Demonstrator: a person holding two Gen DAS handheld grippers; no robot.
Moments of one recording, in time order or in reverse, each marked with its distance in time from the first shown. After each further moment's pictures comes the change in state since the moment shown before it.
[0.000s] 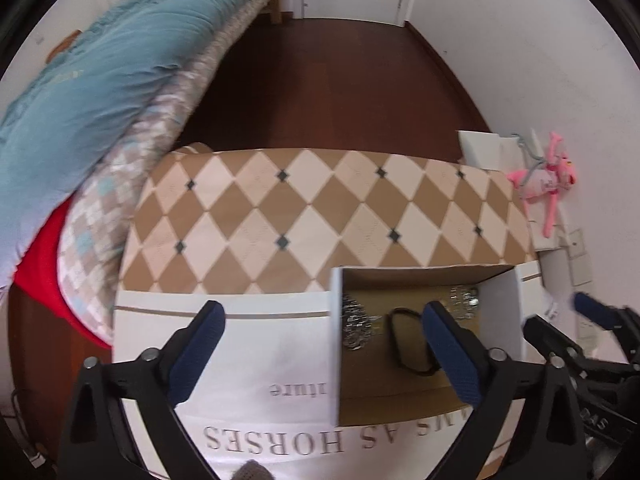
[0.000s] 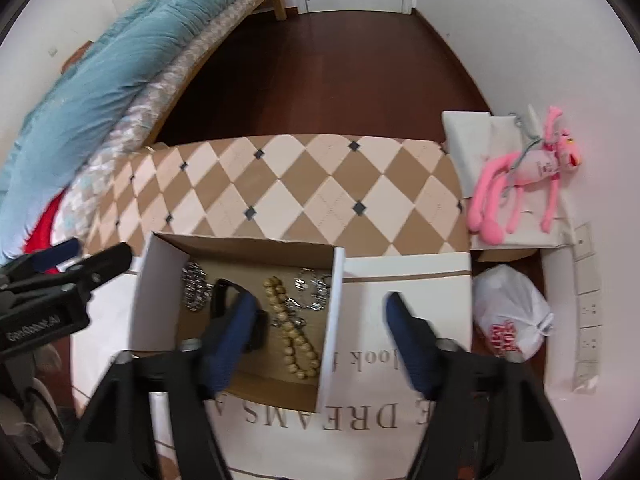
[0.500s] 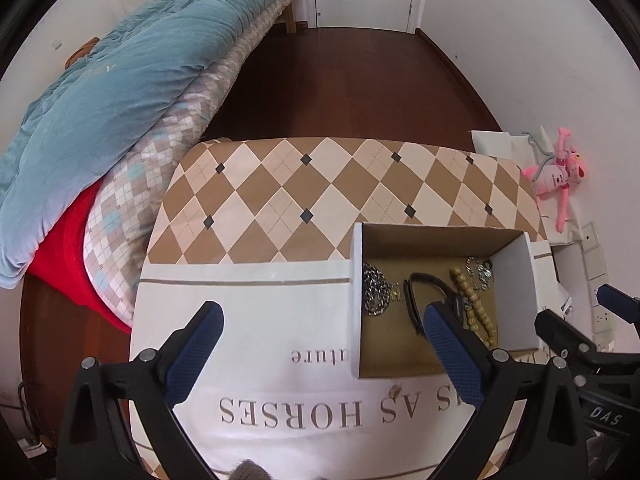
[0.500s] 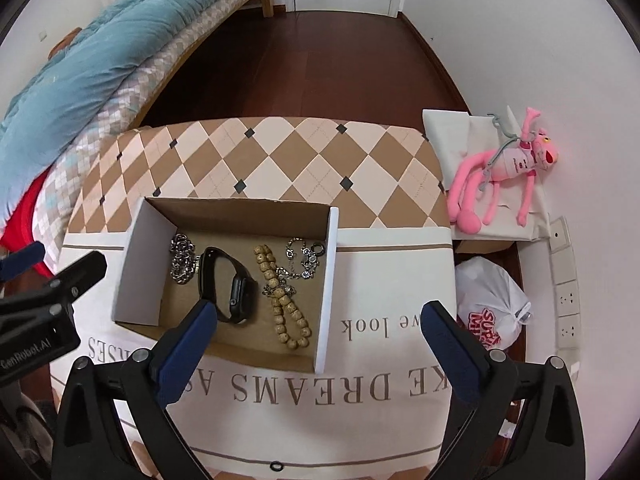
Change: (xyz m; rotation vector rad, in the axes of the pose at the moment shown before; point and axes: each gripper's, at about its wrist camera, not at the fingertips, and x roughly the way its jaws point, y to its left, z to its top) left arm -0.021 0.006 -0.039 -0.005 -0.032 0.048; right arm -0.013 0.014 -0.030 -0.005 -0.008 -0.077
